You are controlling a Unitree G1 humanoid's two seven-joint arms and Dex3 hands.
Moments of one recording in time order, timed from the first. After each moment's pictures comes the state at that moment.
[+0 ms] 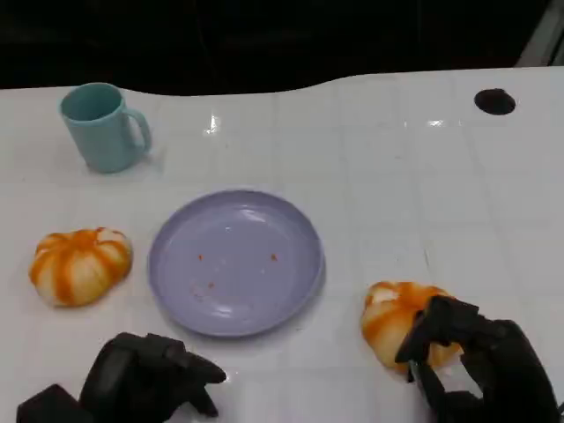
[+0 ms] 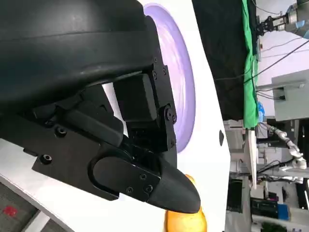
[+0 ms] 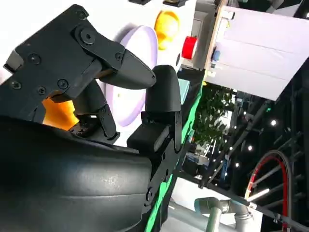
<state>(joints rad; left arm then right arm) -0.11 0.00 0.12 0.90 -0.18 -0.82 -0.50 -0.01 -0.03 0.09 0.57 0.10 -1.00 0.36</state>
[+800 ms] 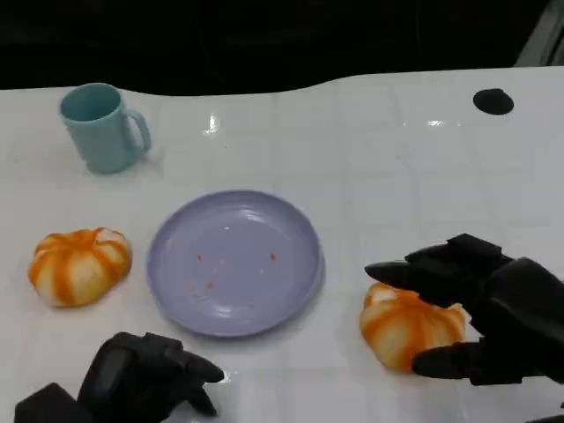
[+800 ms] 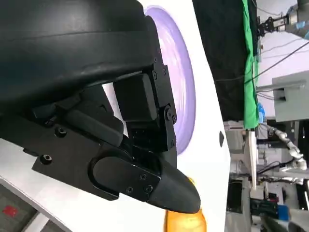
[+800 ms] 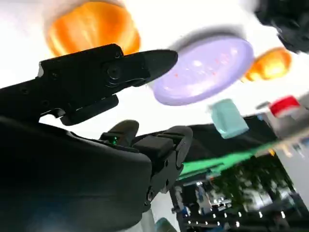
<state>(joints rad) -0.11 0.00 0.12 0.91 -0.18 -0.82 -0.50 0.05 -0.35 0.07 -0.22 -0.62 -0.45 0.29</state>
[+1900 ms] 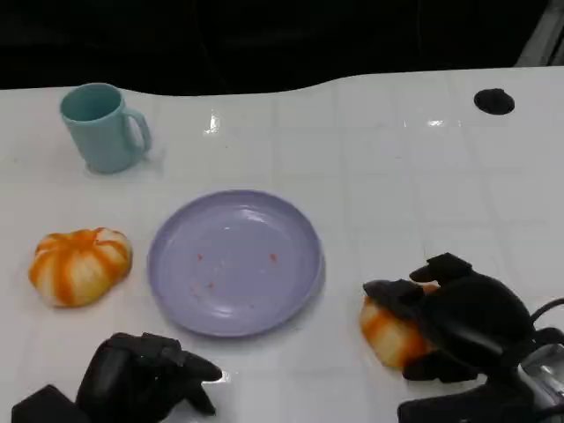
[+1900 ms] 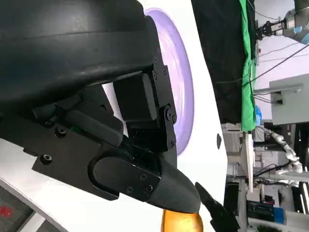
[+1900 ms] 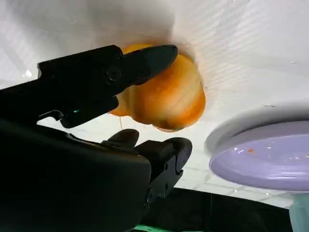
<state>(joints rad) -0.12 0.00 0.14 0.93 -0.20 -0.83 -0.51 -0.14 -0.35 0.39 0.08 -1.00 -0.10 0.10</state>
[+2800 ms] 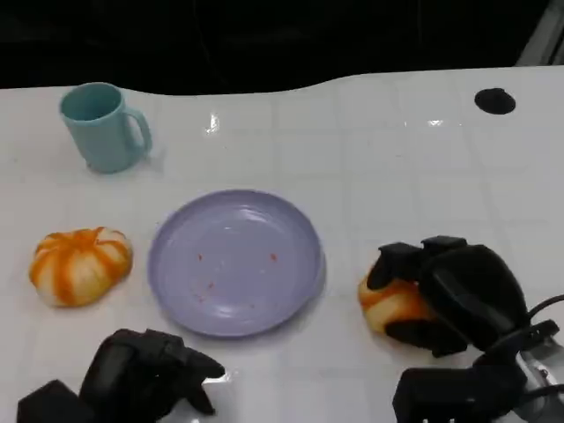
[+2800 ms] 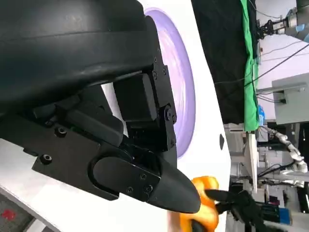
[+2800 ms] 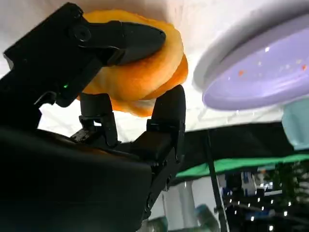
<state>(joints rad) -0.13 0.00 0.13 0.93 -0.18 -0.82 -0.49 -0.28 -0.29 0.41 0.43 -0.85 -0.32 -0.40</state>
